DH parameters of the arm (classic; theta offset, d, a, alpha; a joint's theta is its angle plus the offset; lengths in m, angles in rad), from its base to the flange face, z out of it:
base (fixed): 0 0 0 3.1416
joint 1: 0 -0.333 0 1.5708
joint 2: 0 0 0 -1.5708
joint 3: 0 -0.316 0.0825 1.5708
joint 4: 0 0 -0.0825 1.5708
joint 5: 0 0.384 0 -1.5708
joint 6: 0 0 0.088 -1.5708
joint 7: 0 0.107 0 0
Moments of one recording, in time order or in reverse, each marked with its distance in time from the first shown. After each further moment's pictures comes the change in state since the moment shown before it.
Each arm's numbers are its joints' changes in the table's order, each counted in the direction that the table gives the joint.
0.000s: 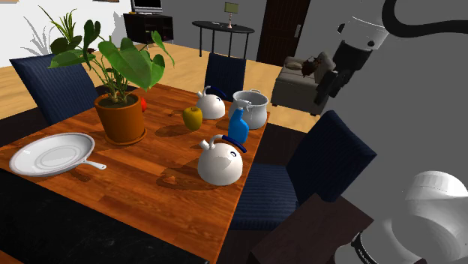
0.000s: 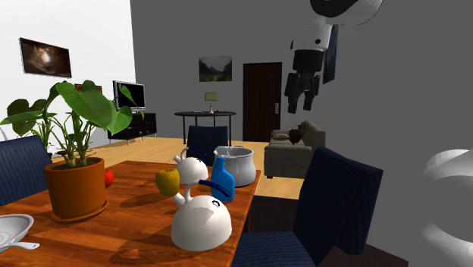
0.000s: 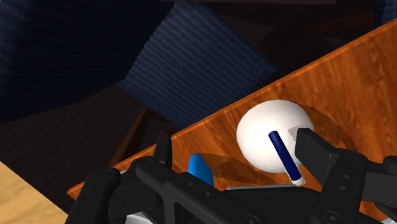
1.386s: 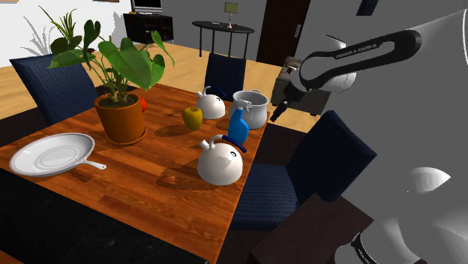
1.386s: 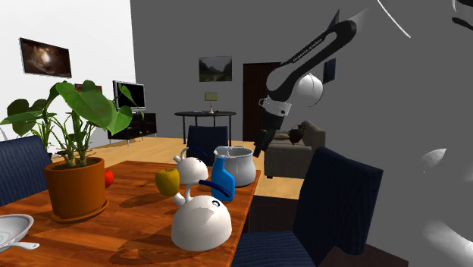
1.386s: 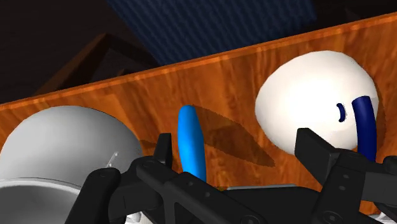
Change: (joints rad) arm -0.194 0.539 0.351 0.059 0.175 -0.746 -0.547
